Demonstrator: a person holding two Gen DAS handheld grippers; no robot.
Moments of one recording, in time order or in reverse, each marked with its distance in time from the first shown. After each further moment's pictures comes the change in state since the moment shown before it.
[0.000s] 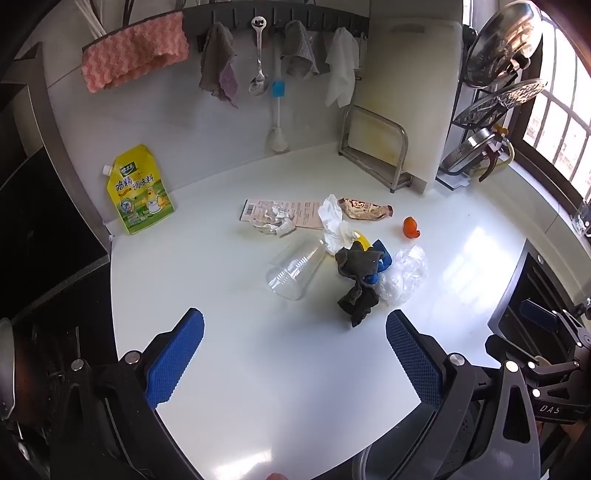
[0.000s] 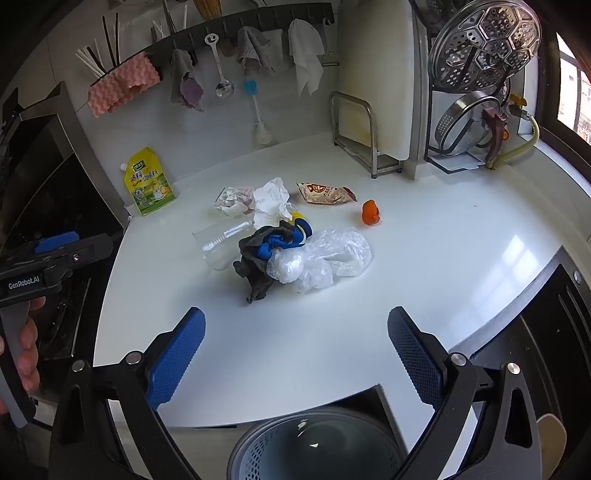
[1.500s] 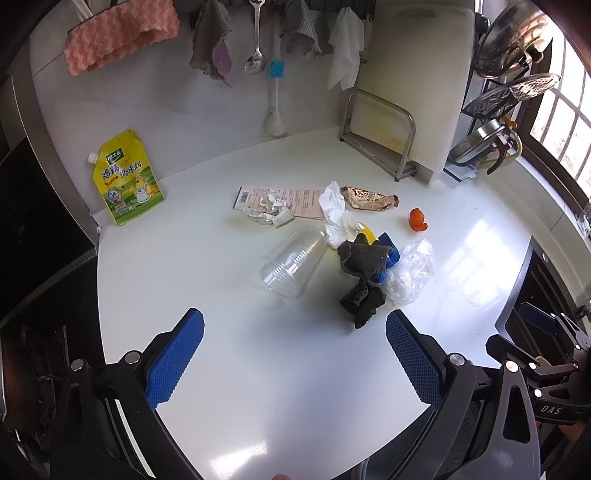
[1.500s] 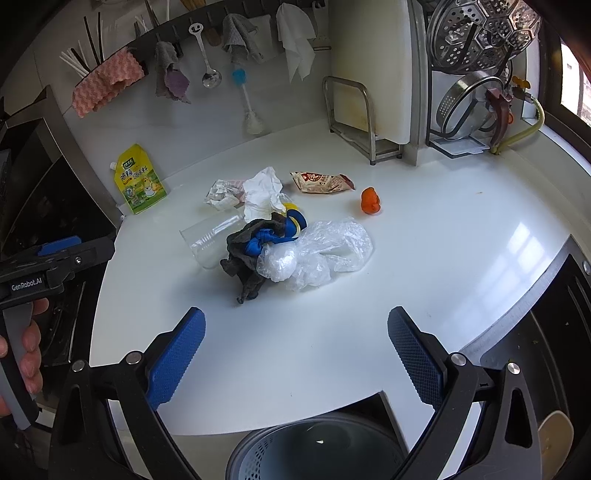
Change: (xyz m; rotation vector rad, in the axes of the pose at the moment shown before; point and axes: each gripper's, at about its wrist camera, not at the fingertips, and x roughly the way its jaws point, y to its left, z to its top) left arm 0.039 0.005 0.007 -0.011 0.071 -0.023; right arm 0.029 -0.011 0.006 0.034 0.044 0.009
